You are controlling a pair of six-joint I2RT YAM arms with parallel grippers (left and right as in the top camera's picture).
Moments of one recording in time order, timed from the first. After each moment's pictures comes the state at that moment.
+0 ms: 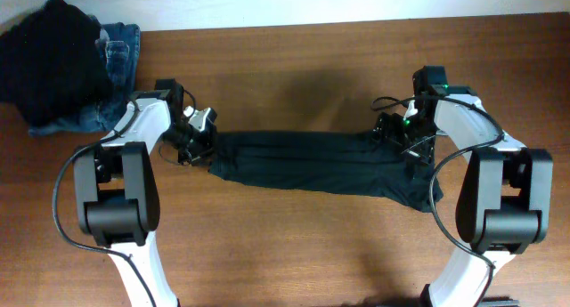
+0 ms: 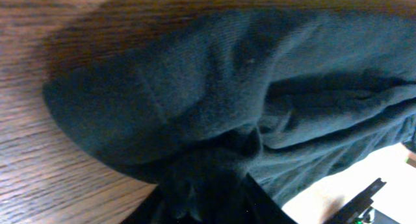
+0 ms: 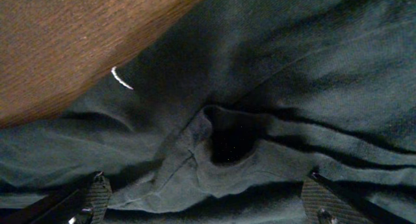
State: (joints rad) left arm -0.01 2.19 1.51 -0.99 0.55 -0.03; right arm -0.07 1.99 1.36 -0.89 -0.25 0.39
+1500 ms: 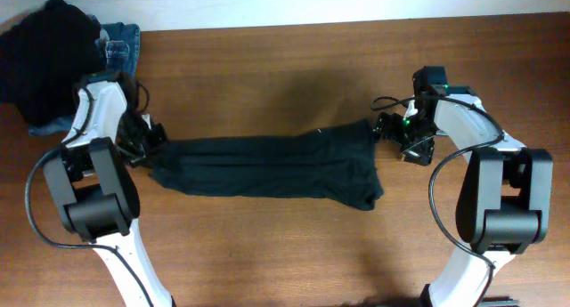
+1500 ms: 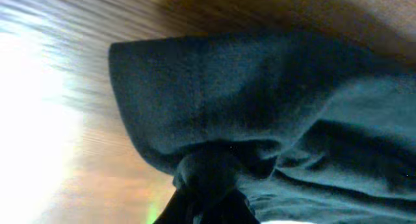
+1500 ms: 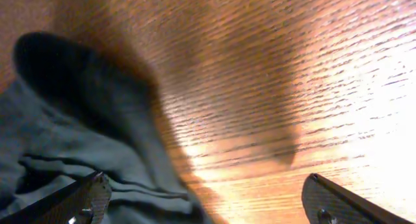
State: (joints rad) left arm 0.18 2.27 1.80 -1.40 0.09 -0.24; right arm -0.07 1.99 1.36 -0.88 -0.25 0.39
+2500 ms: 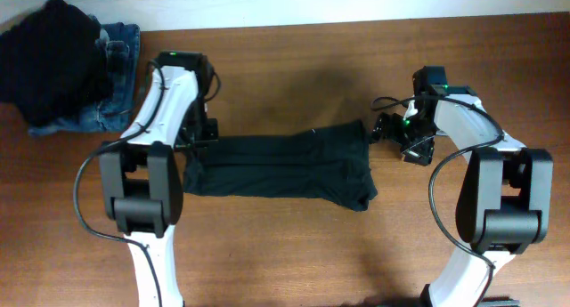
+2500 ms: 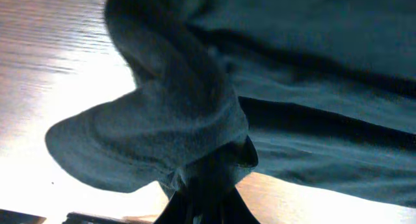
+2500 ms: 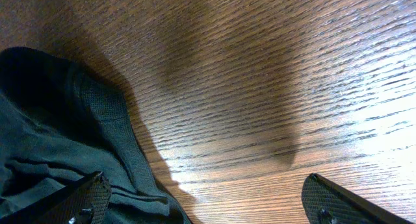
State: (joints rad) left arm -0.17 2.27 1.93 -1.54 -0.08 -0.27; right arm -0.07 1.99 1.36 -0.88 -0.25 0.39
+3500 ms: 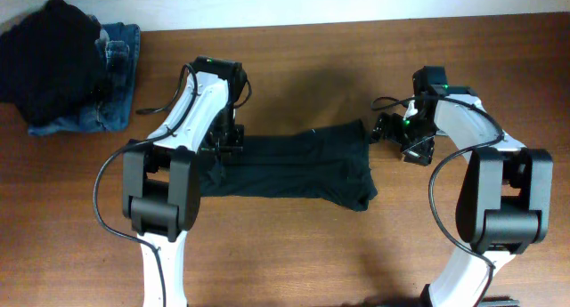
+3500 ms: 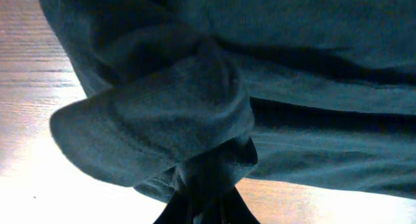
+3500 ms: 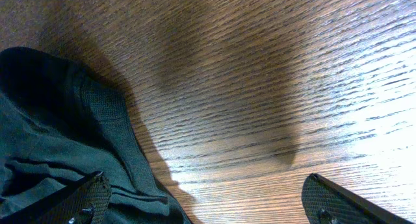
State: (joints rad) left arm -0.29 2.27 1.89 -1.51 -0.06 -0.27; right arm -0.07 1.99 1.36 -0.88 -0.25 0.39
